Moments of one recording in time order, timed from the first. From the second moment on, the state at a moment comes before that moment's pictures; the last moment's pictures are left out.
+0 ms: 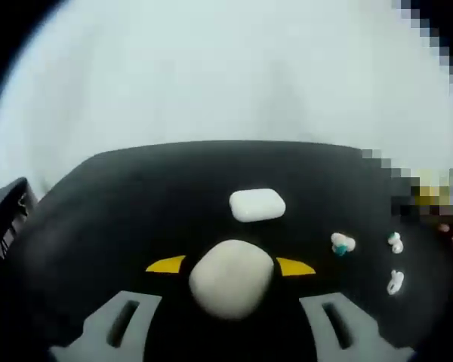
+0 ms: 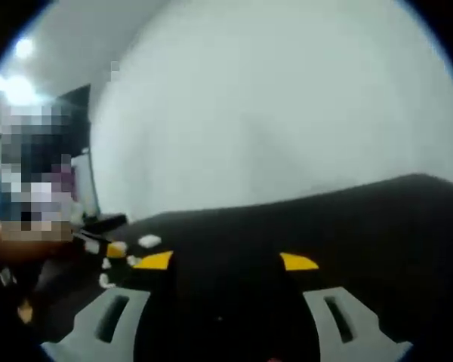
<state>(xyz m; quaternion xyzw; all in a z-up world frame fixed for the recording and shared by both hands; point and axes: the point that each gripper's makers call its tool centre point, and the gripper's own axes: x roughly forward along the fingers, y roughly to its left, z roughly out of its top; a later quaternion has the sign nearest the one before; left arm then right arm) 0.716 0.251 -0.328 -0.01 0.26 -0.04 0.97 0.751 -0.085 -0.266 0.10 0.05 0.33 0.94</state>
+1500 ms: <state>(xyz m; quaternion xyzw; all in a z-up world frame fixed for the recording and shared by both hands) 0.632 0.239 -0.287 0.04 0.21 -0.12 0.97 0.749 -0.077 -0.273 0.10 0.06 0.34 0.93</state>
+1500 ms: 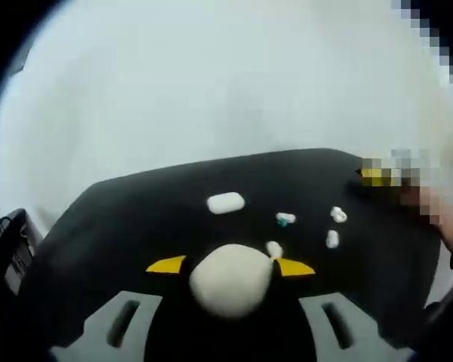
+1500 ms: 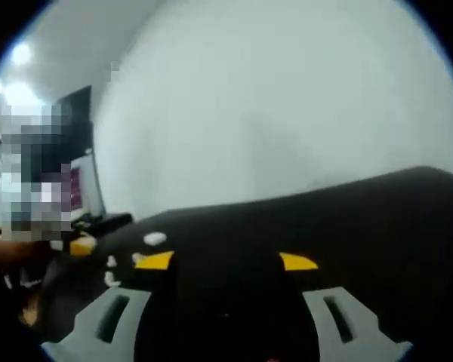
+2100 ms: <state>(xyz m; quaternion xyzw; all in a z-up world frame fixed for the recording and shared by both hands) 0.588 0.124 -0.311 0.04 0.21 -0.25 0.94 0.748 -0.075 -0.278 0.10 0.07 0.35 0.93</state>
